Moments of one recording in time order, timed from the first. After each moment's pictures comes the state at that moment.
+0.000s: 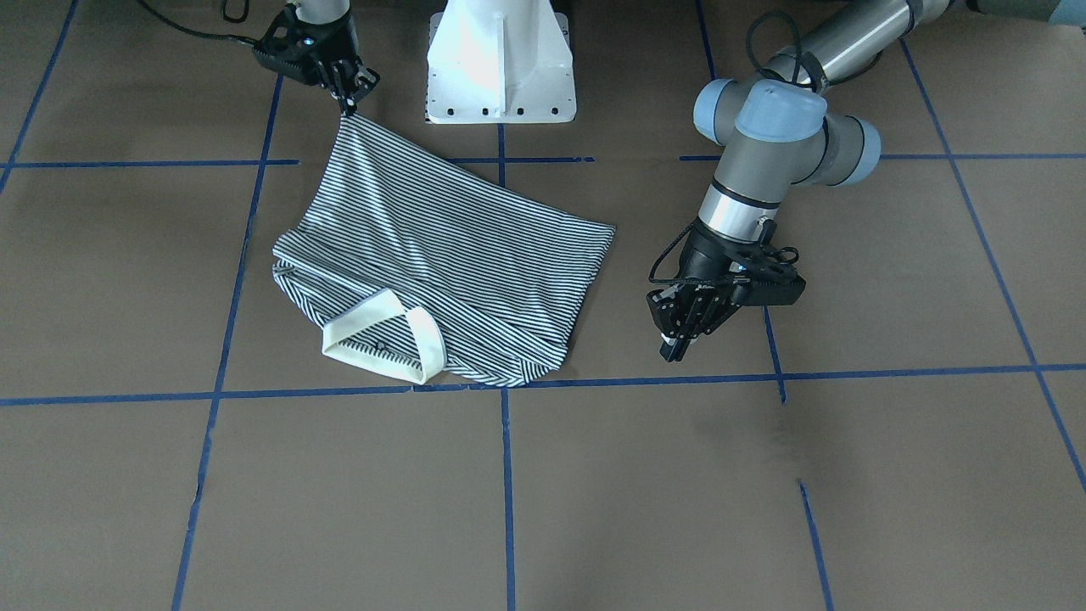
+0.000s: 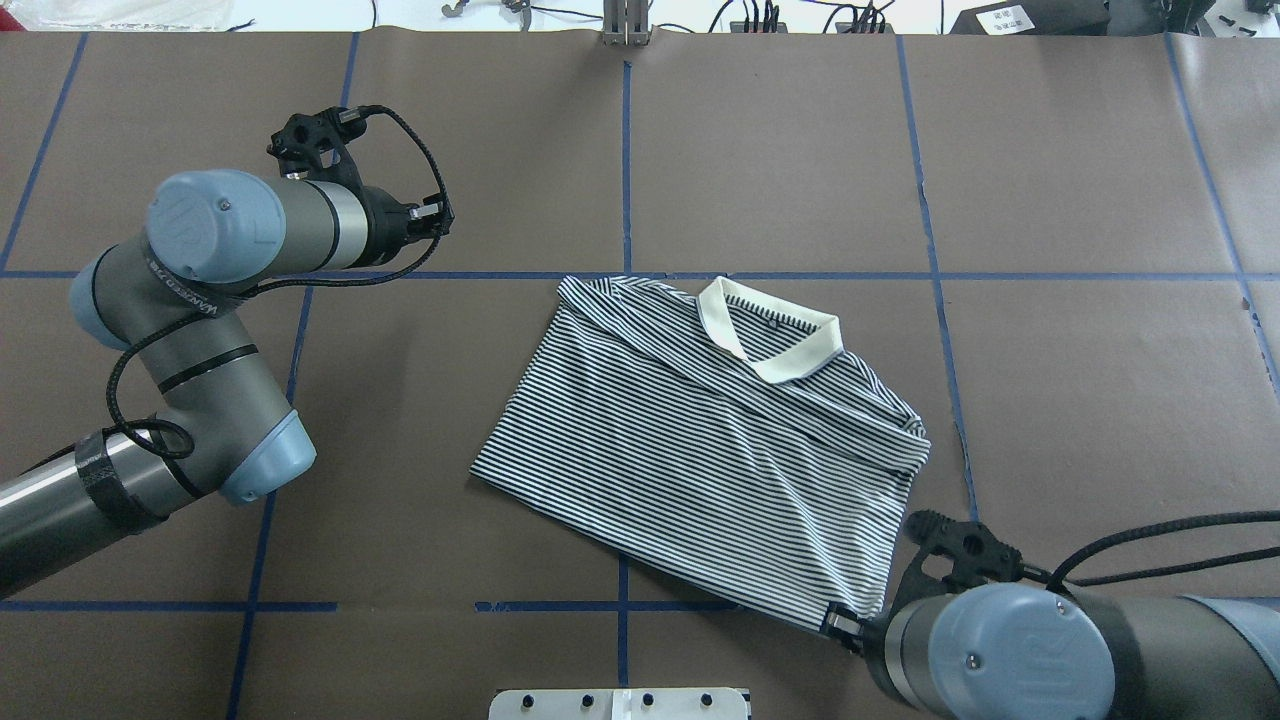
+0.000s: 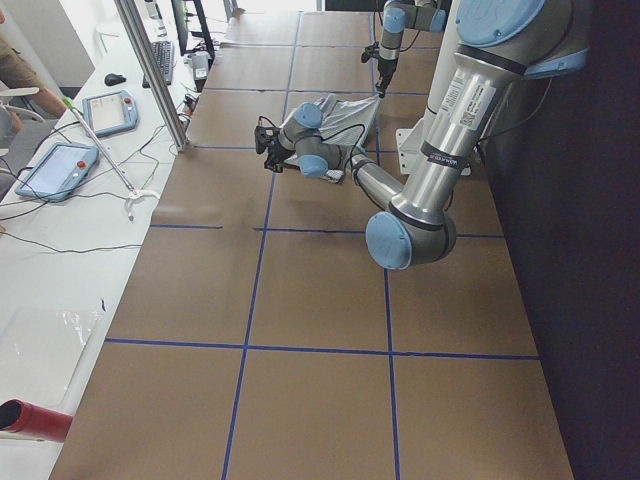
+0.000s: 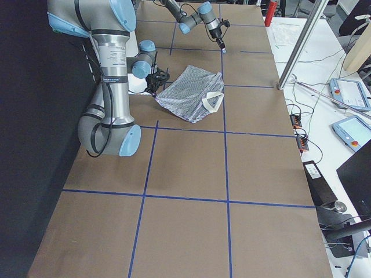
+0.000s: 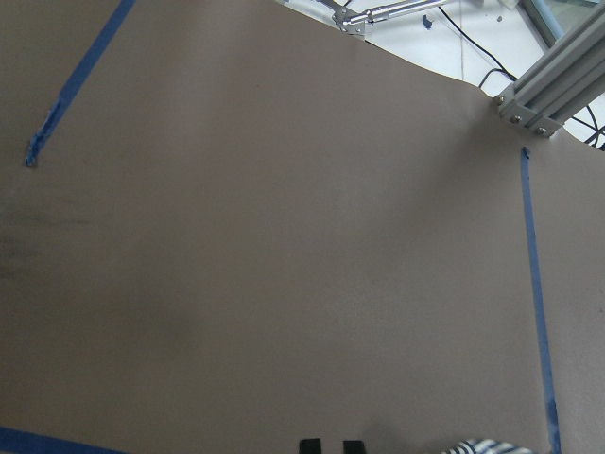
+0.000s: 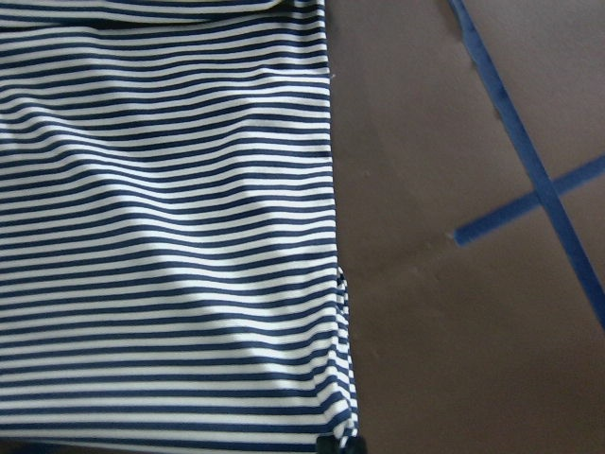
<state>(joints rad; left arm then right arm) -0.70 -2.03 -1.61 -2.23 -1.67 -1.45 0.06 -1.44 2.32 -1.75 1.65 1.99</state>
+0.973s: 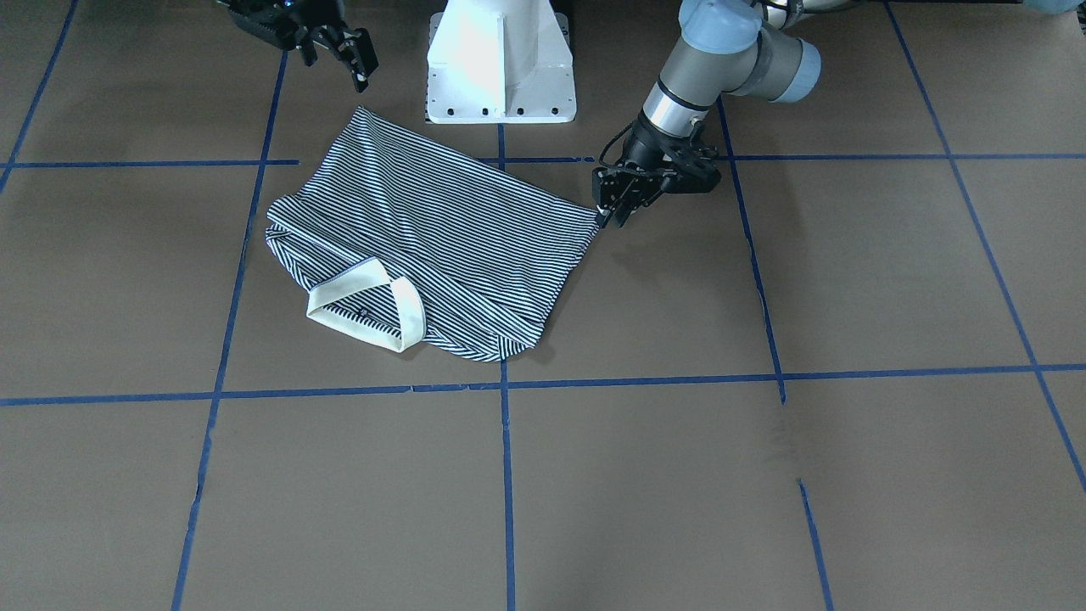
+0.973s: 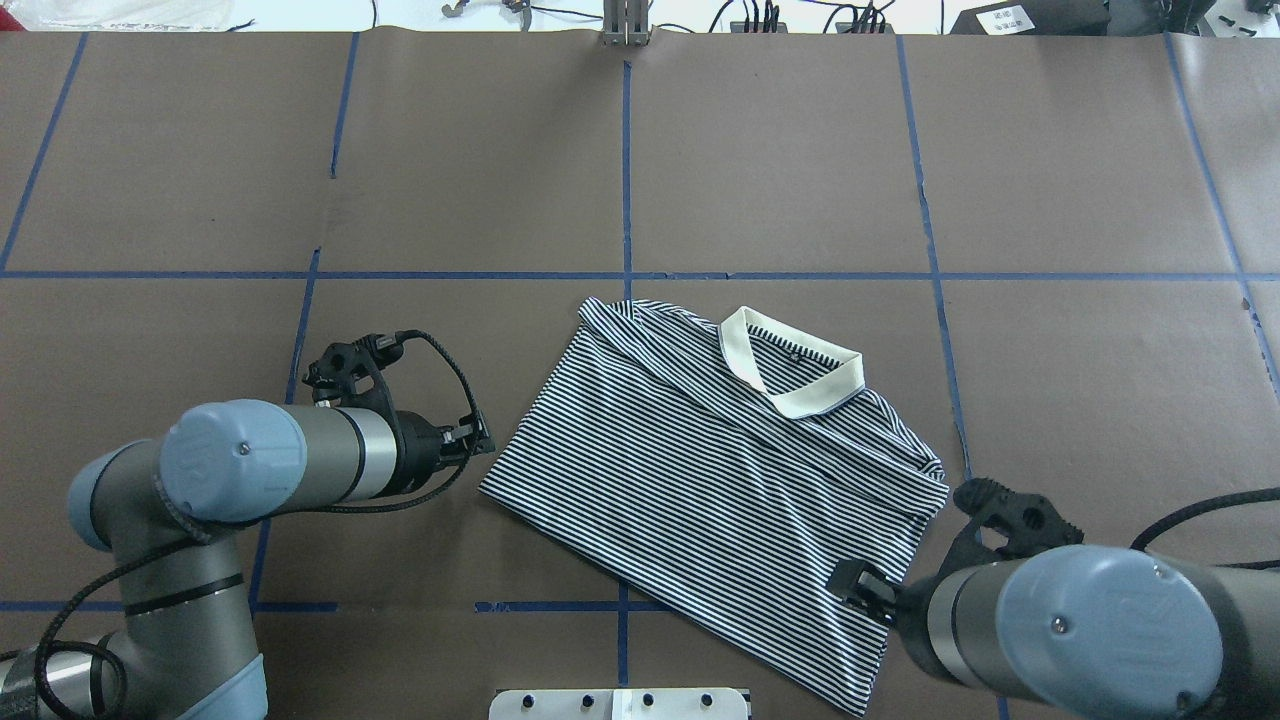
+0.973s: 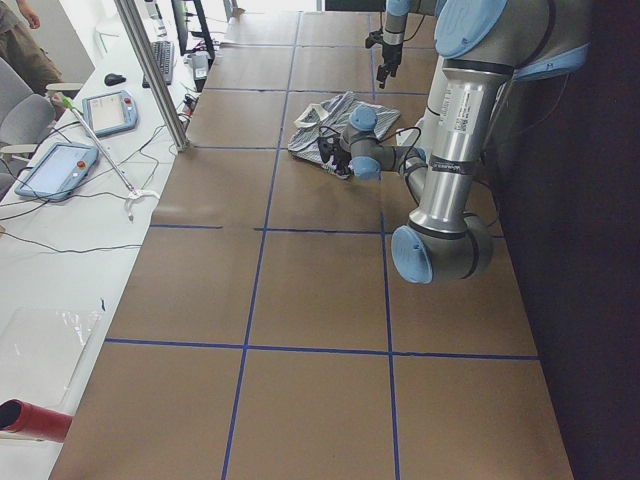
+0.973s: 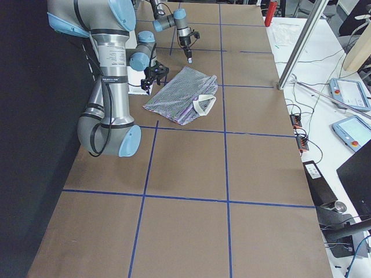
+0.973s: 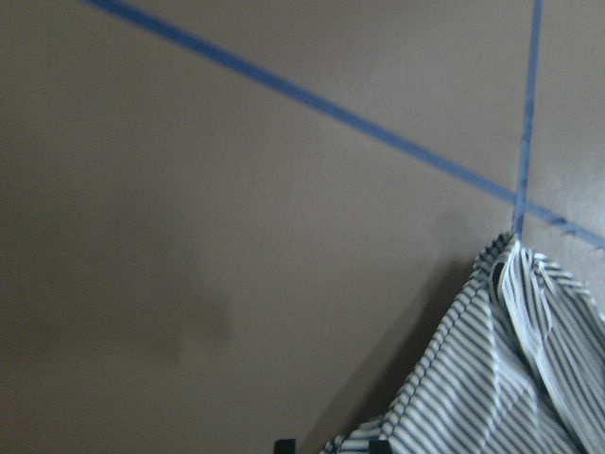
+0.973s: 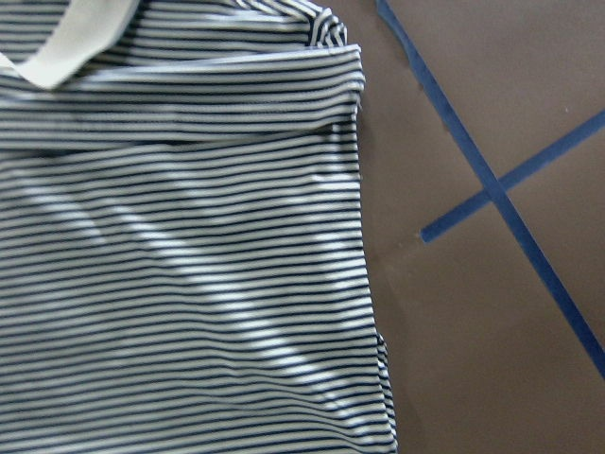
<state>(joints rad) -0.35 -1.85 -1.87 -2.10 -1.63 -1.71 0.19 -1.44 2.42 -1.81 1.67 2.04</state>
